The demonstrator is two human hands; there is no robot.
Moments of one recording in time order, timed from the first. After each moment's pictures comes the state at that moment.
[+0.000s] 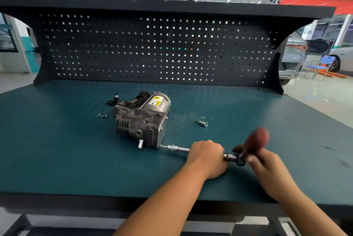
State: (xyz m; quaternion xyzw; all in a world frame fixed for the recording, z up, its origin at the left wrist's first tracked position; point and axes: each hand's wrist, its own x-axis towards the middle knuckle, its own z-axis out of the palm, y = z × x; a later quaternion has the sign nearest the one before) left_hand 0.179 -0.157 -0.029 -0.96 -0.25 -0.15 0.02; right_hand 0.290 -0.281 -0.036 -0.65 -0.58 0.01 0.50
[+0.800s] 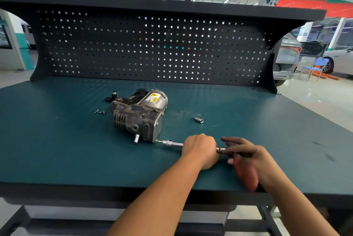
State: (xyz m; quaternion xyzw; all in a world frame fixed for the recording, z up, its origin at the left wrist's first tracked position) left_hand 0.181 -0.155 -0.028 -0.95 -0.30 -0.13 0.01; right_hand 0.282 -0.280 -0.030 -0.60 -0.55 0.20 0.55
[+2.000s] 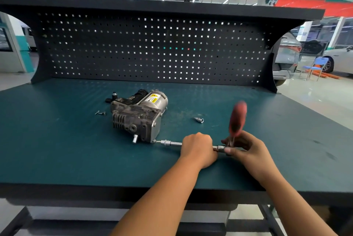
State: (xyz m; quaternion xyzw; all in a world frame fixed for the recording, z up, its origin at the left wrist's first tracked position) left_hand 0.175 -0.154 -0.029 -0.93 -0.33 -0.17 0.01; right_hand 0.282 -0.266 -0.033 -0.62 -0.50 0.13 0.59
